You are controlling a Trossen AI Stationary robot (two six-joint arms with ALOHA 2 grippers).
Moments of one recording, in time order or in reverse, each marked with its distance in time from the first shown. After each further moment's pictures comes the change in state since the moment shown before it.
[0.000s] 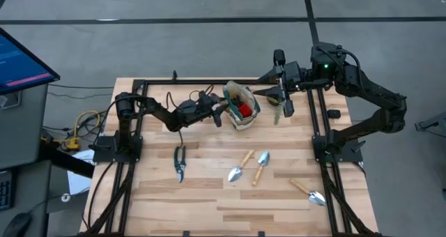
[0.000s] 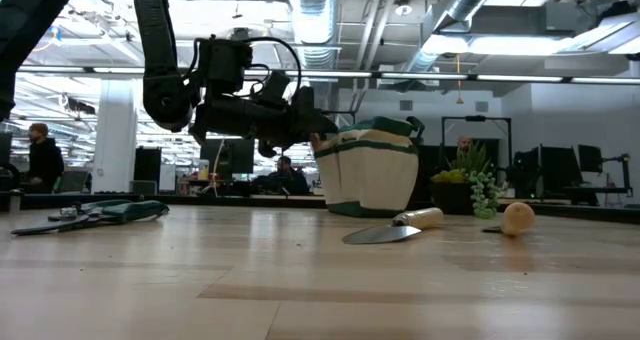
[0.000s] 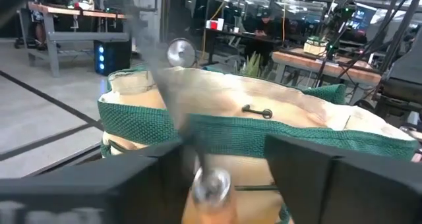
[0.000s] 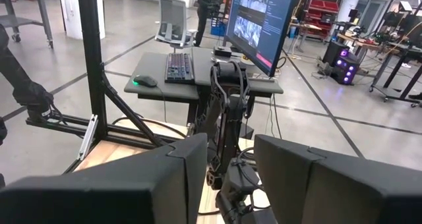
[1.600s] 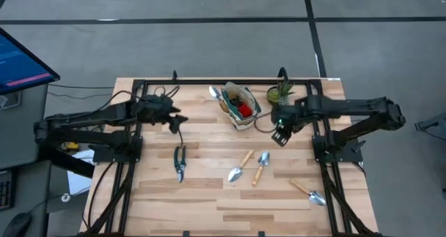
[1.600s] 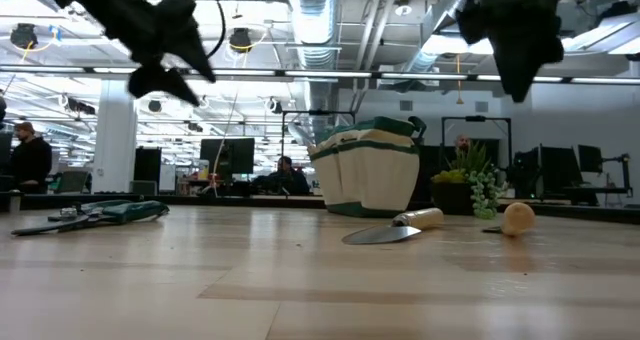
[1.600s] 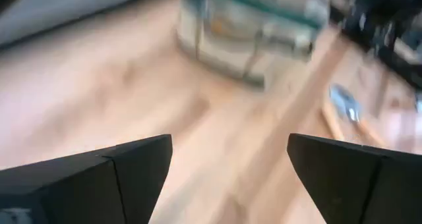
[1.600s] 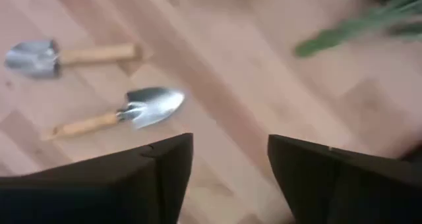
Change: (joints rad) left arm -0.063 -1.128 -0.031 -1.753 0.046 -0.380; right arm 0.164 0.001 -0.535 -0.703 0.391 0.893
